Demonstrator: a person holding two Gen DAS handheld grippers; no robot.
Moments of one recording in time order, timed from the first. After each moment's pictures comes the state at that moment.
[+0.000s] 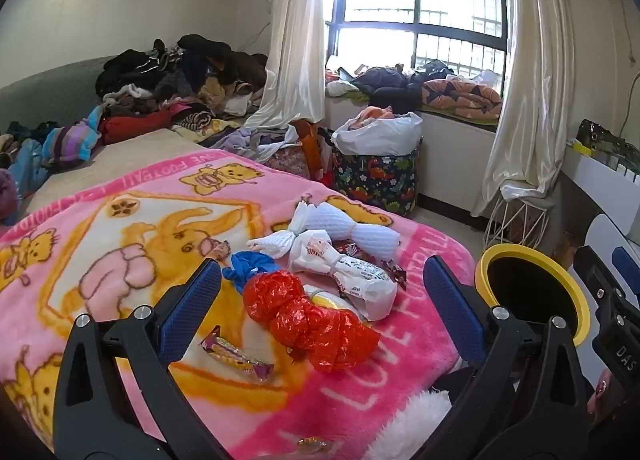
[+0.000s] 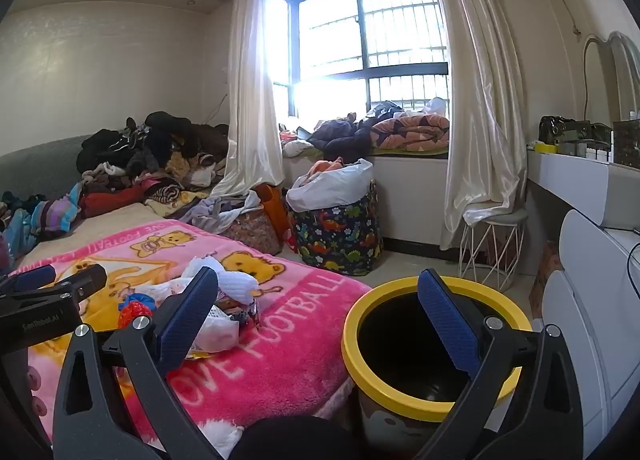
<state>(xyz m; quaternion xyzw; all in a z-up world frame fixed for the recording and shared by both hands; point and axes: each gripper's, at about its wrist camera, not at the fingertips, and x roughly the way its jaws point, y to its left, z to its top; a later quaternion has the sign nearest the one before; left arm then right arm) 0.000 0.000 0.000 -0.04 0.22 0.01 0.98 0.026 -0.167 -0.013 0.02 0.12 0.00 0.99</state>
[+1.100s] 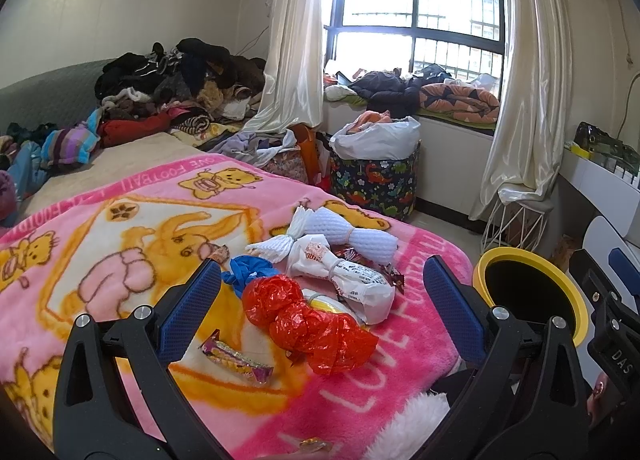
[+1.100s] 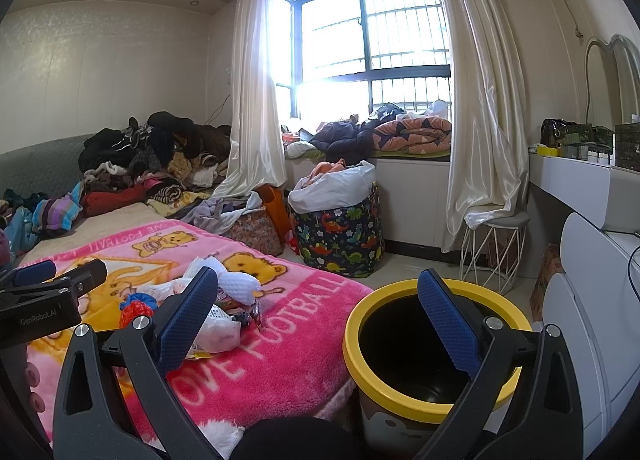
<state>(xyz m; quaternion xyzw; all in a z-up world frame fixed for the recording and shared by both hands) 0.000 0.000 0.000 -0.04 0.21 0.01 0.98 0.026 -0.166 -0.014 0.02 0.12 0.00 0.99</state>
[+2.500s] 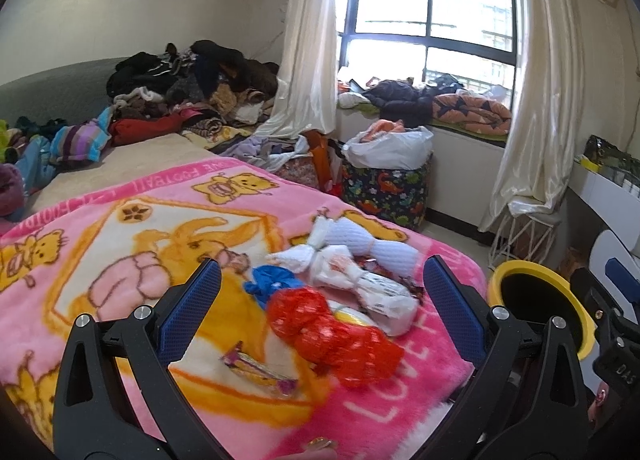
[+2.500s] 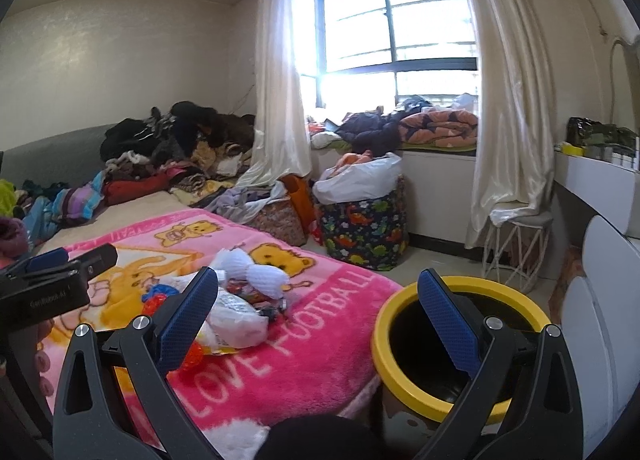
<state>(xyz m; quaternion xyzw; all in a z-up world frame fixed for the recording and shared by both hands) 0.010 0.026 0.013 -0.06 0.20 0.03 0.98 0.042 -0.144 -0.011 0.01 0.14 0.06 0.99</state>
